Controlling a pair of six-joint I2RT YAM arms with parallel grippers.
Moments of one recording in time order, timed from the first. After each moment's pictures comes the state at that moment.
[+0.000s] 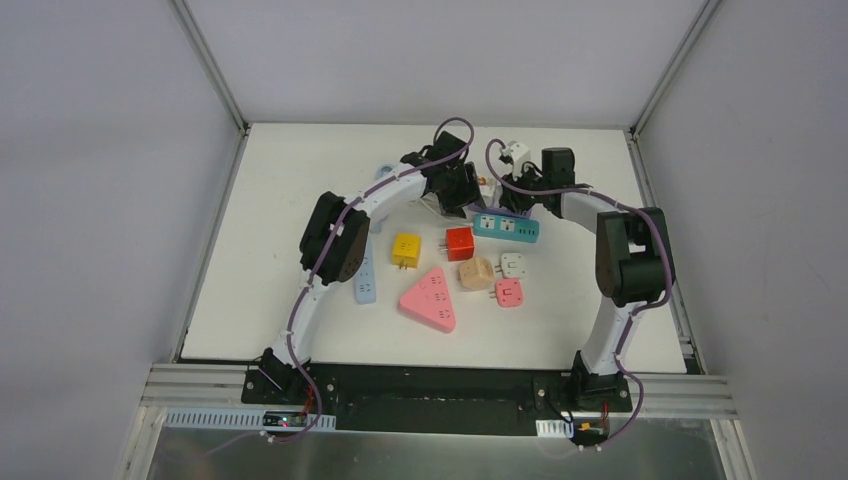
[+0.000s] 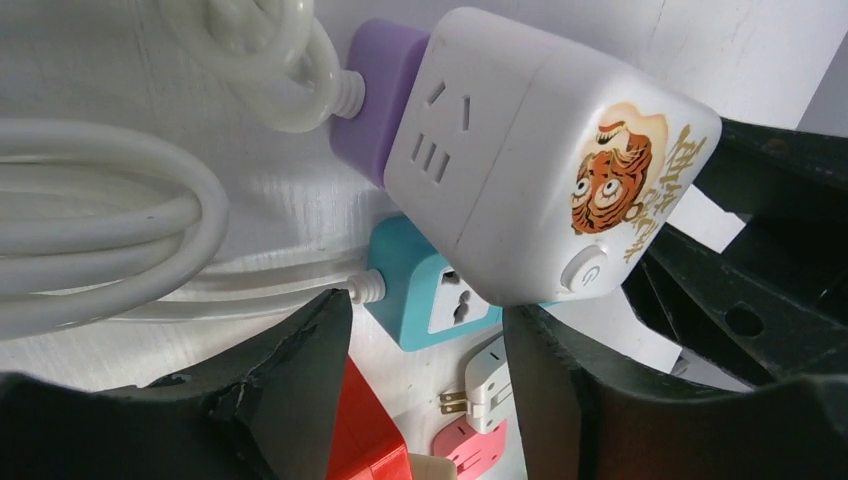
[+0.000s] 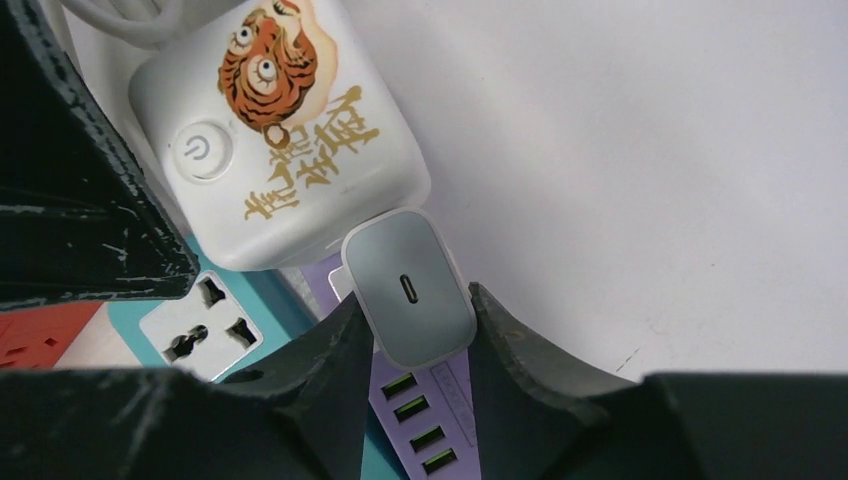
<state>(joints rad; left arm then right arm) -0.64 2.34 2.00 -0.55 0.23 -0.86 0.16 1.92 1.21 -0.04 -0.49 -0.44</state>
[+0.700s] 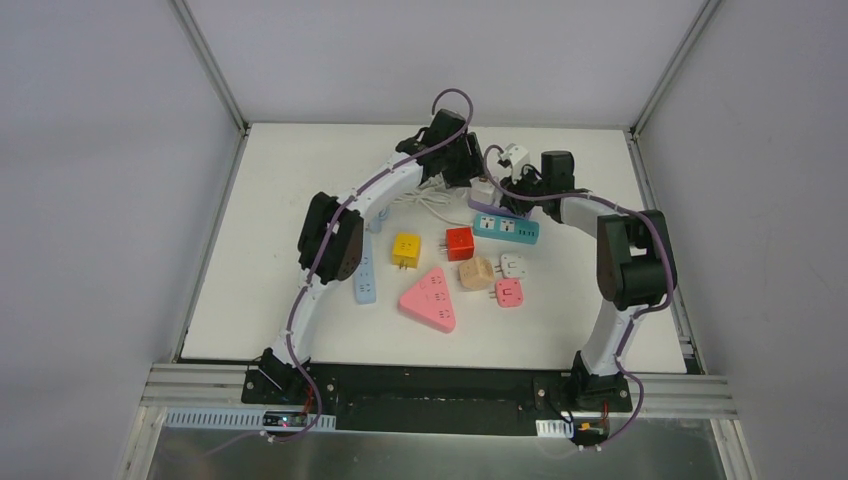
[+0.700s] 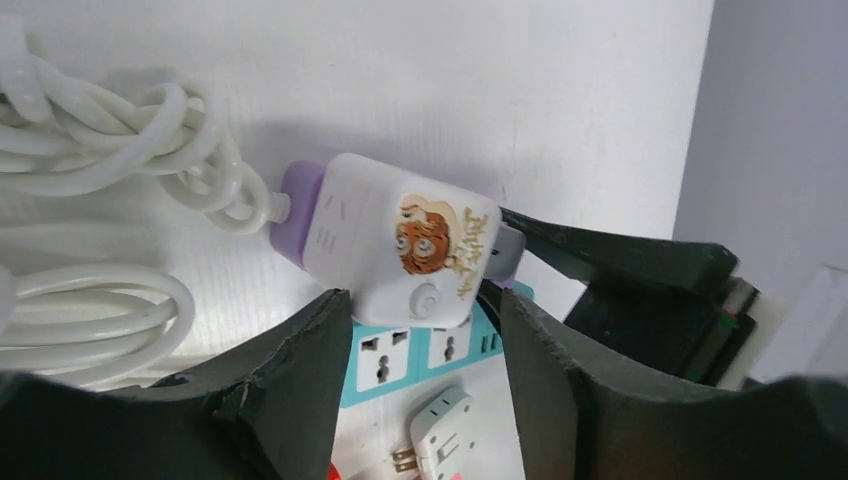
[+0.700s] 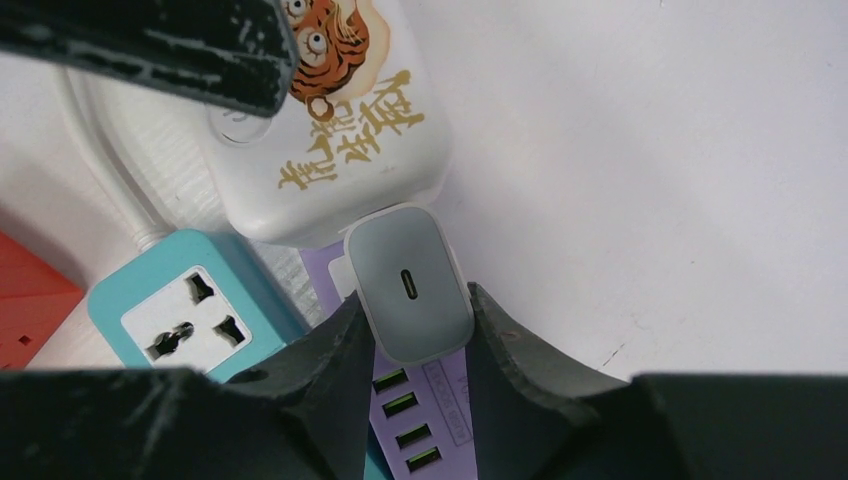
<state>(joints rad) -0.62 2.34 2.12 -0.46 0.16 -0.84 0.18 1.88 1.15 0.02 -0.45 -0.48</state>
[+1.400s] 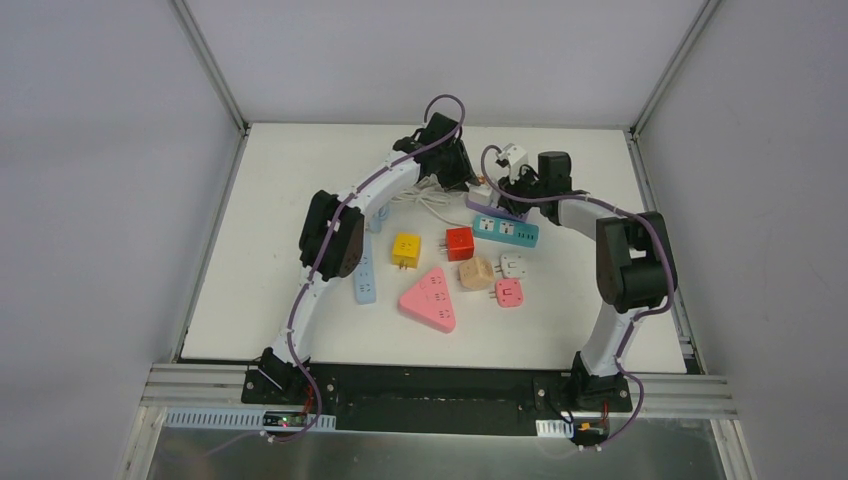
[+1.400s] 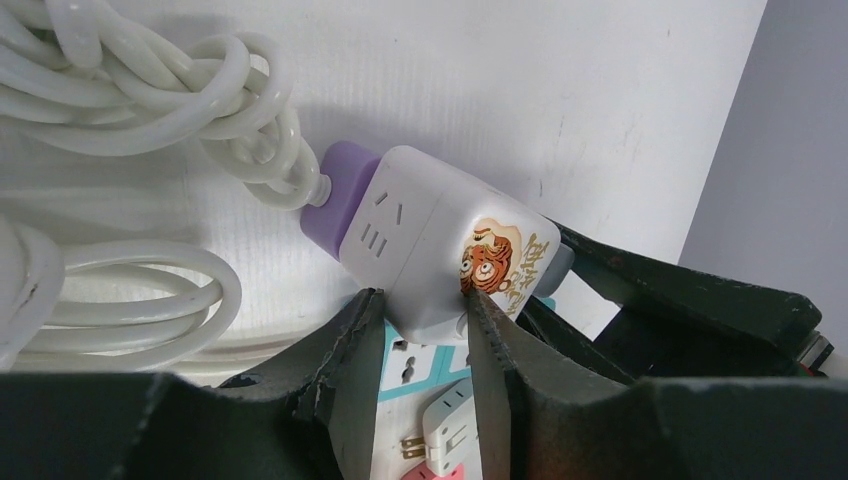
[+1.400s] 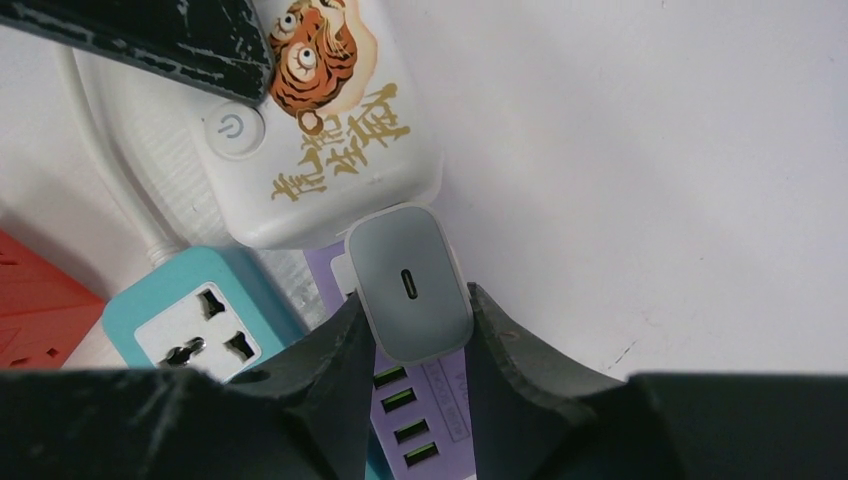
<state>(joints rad) -0.60 2.39 2.15 -0.58 0.19 -0.87 0.20 1.86 1.13 0.05 -0.43 -0.44</state>
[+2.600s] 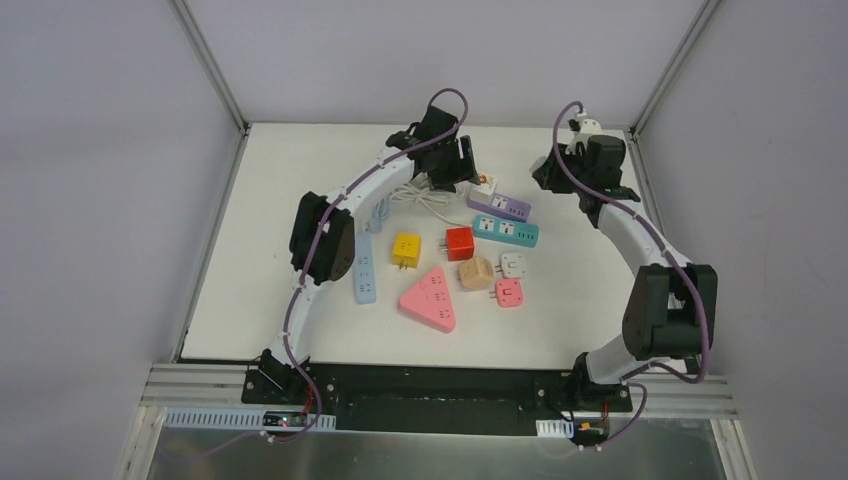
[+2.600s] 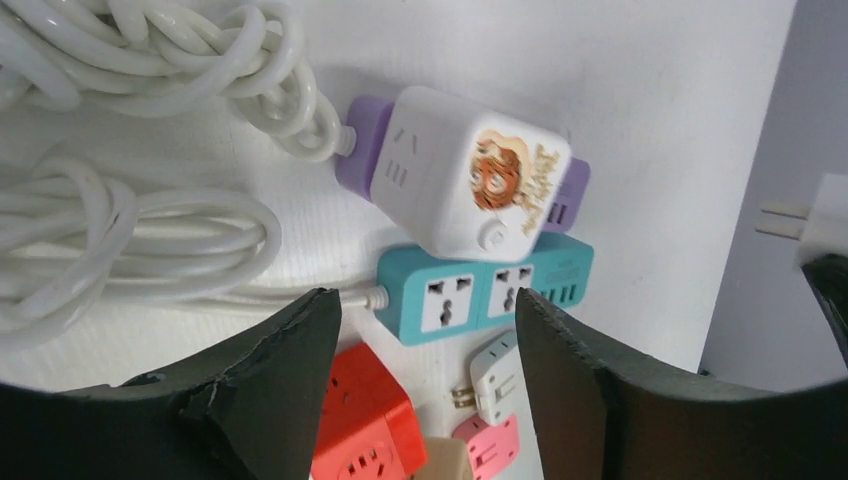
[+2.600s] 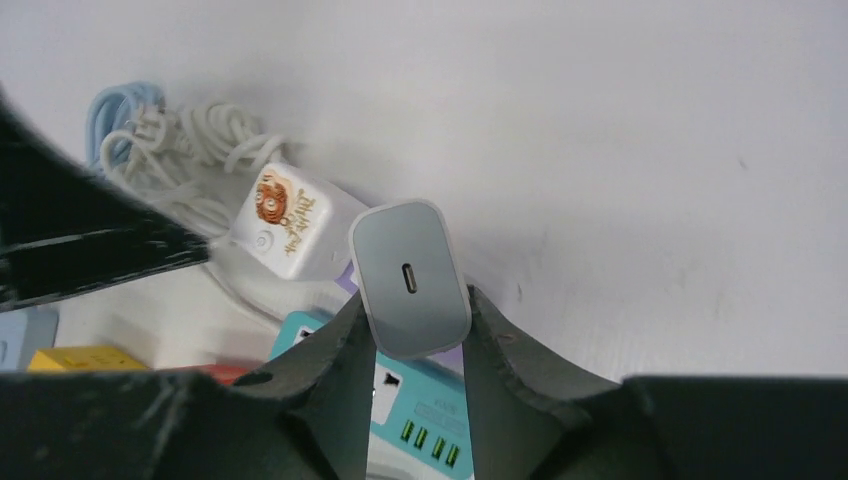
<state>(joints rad) -0.60 2.32 2.13 -0.63 0.18 -0.74 0.08 1.57 1.11 -0.03 -0.31 0.09</state>
